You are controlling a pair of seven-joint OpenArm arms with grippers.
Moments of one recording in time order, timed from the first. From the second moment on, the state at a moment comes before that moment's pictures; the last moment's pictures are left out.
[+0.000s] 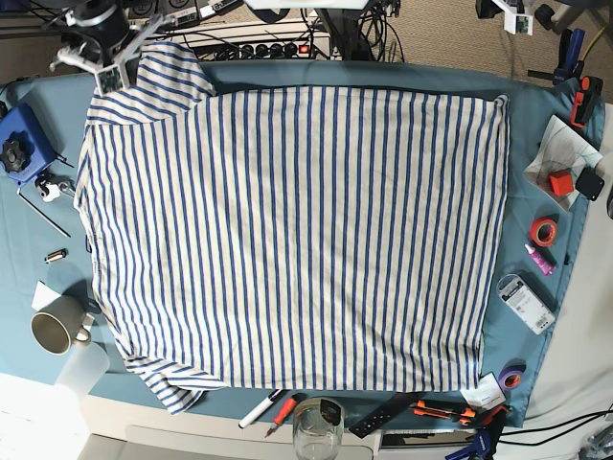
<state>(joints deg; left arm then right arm) 57.8 -5.4 -19.5 103.6 -19.4 -19.9 22.1 -58.4 21.9 21.5 132.2 6.9 8.4 -36.1</state>
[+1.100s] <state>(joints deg) 58.5 -5.4 -19.5 107.9 -19.4 -19.9 22.1 -45.9 21.6 25.8 115.9 10.1 2.1 -42.1</state>
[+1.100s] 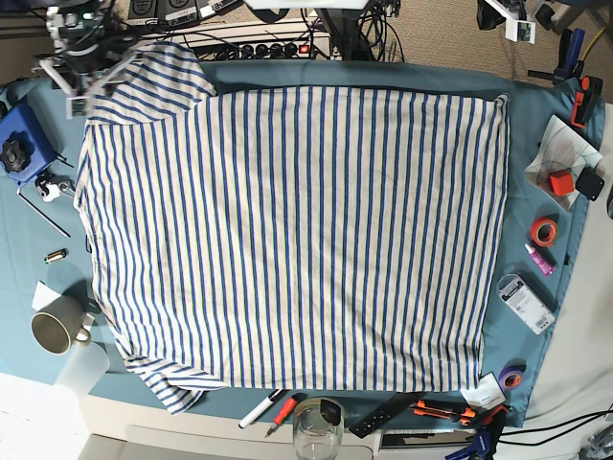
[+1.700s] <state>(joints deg) 58.5 -5.3 -19.5 107.9 -19.4 -19.9 21.8 -39.6 21.5 44.6 100.6 37.6 23.3 -51.4</state>
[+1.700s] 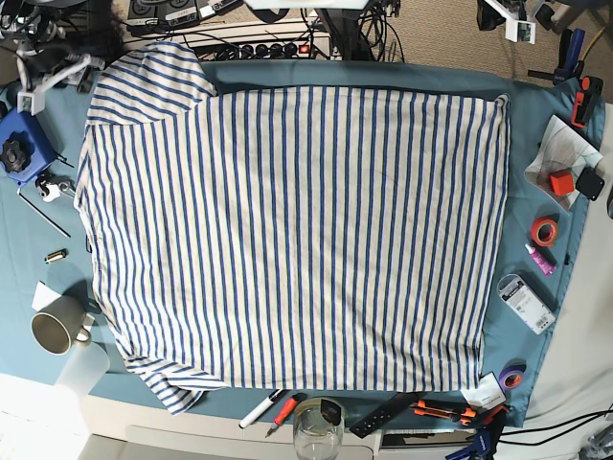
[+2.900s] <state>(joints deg) 58.5 -5.3 -19.5 107.9 -19.4 -19.9 21.8 -39.2 21.4 47.1 94.8 61.2 37.4 -66.0</state>
